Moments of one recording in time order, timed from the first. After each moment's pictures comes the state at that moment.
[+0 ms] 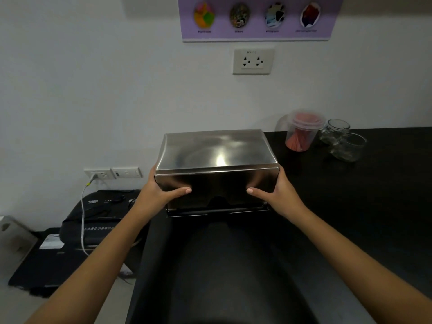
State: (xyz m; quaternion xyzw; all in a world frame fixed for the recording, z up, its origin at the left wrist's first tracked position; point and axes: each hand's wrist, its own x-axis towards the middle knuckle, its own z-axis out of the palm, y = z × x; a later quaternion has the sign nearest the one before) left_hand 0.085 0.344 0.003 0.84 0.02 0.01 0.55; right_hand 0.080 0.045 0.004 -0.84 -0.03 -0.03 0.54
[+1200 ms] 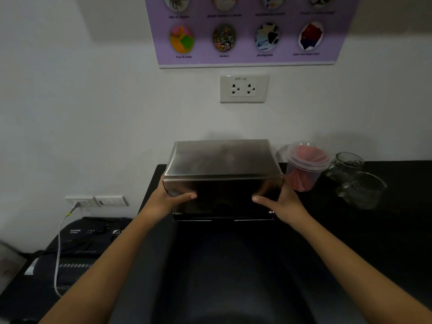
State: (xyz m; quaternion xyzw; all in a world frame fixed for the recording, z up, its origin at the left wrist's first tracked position) left_hand 0.233 0.285 -0.002 0.84 0.01 -0.01 0.54; right_hand 0.230 -0.022 -0.009 -0.83 -0.04 -0.05 0.56
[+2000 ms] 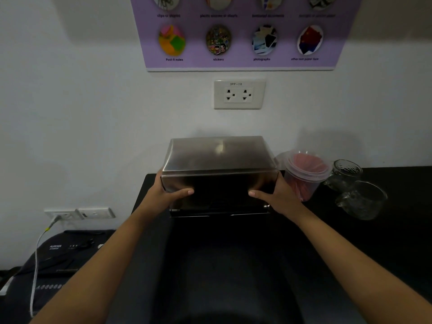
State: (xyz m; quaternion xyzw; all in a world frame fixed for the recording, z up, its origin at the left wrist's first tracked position) left_hand 0.289 0.283 -0.007 0.81 -0.03 0.01 0.59; right_hand 0.282 -0.027 -0.003 -0.85 -0.06 -0.04 0.52
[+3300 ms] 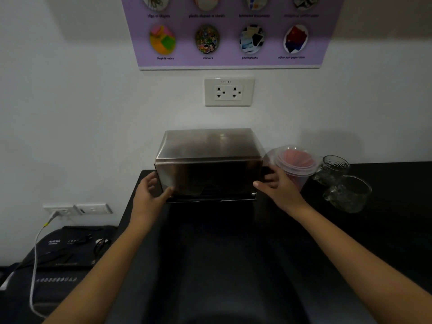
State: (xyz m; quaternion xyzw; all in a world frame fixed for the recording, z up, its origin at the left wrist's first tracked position) left_hand 0.251 0.264 -0.014 0.82 0.10 0.14 0.55; right_hand 0.260 -0.048 0.010 -0.83 0.00 -0.03 0.55
